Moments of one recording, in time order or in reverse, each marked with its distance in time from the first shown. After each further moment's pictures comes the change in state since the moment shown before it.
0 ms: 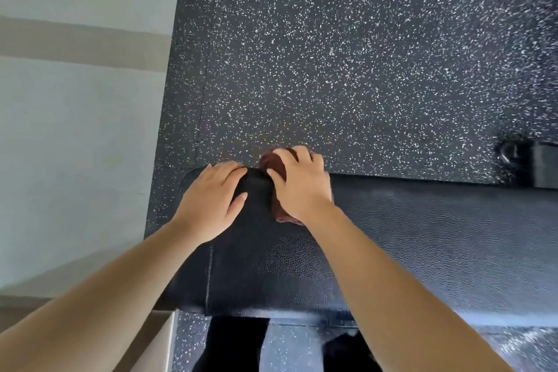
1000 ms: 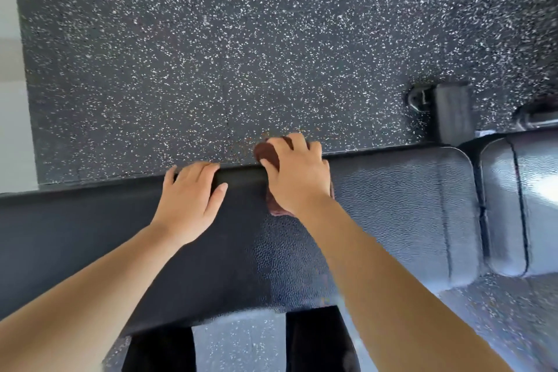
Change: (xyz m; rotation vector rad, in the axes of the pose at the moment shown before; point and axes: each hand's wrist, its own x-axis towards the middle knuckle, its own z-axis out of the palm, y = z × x) left_hand 0.130 0.299 0.076 0.081 -0.114 -0.058; right_hand -0.047 0.332 -0.101 0.053 0.033 0.153
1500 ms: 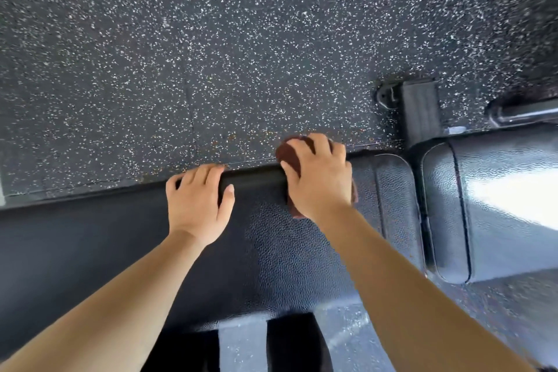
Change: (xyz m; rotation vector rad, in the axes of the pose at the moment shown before) left_hand 0.040 0.120 0.026 0.052 0.115 -0.085; right_hand -0.006 0.126 -0.041 -0.042 0.090 0.077
